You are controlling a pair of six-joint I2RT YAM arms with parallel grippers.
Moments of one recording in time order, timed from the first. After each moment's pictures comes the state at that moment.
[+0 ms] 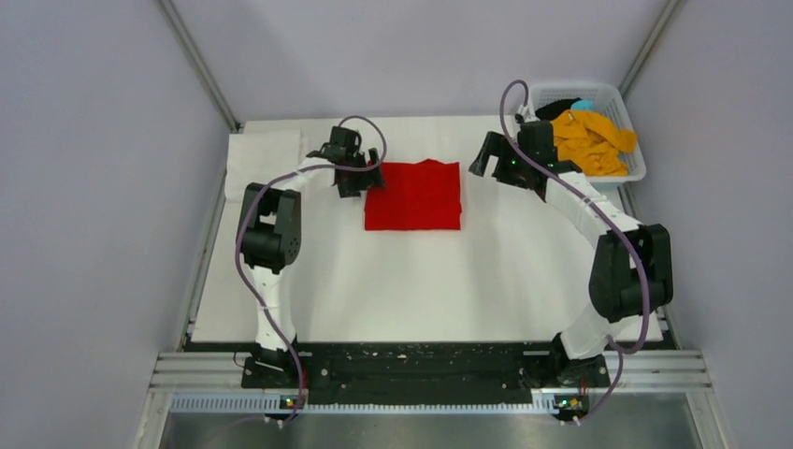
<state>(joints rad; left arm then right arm) -0.26 2.10 1.54 -0.37 0.17 -0.48 0.21 1.65 1.26 -0.25 -0.16 0.44</state>
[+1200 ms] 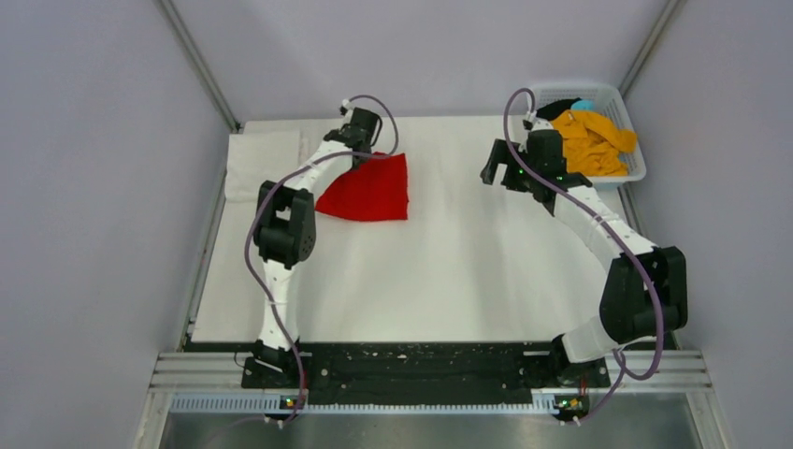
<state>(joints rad) -0.36 2.24 1.89 -0.65 -0.63 -0.17 0.21 1.51 1.14 -0.24 -0.05 0.36</state>
